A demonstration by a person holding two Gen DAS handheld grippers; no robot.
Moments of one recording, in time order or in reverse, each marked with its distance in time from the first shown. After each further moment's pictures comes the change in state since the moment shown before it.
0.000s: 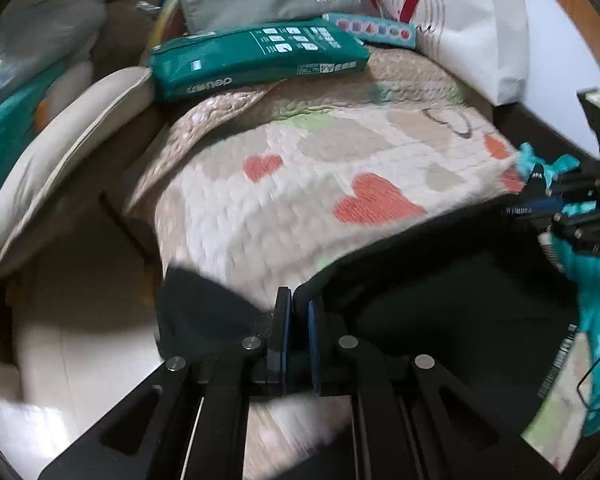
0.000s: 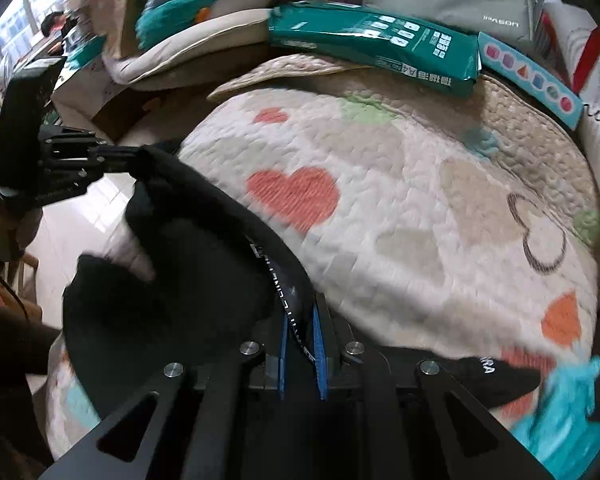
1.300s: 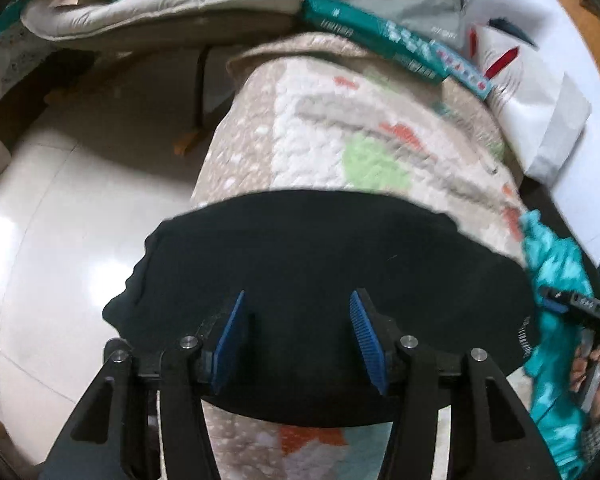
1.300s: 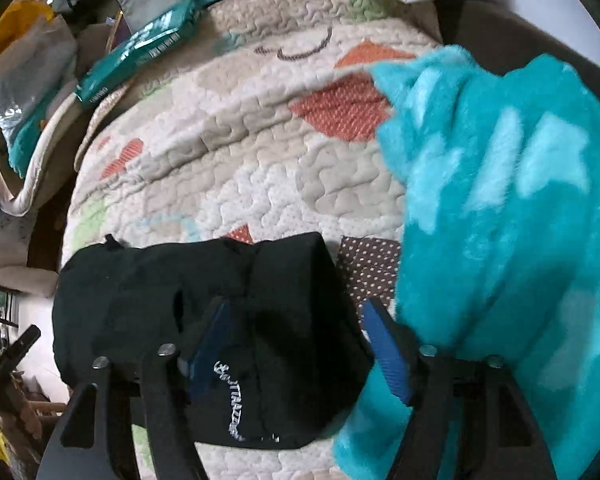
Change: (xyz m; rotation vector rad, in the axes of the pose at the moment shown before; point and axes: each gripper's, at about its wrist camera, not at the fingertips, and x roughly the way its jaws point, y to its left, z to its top) left arm -0.045 -0.017 -0.157 -0.534 0.006 0.030; right arm -0.042 -0.105 -0.179 0.707 -0.005 -0.139
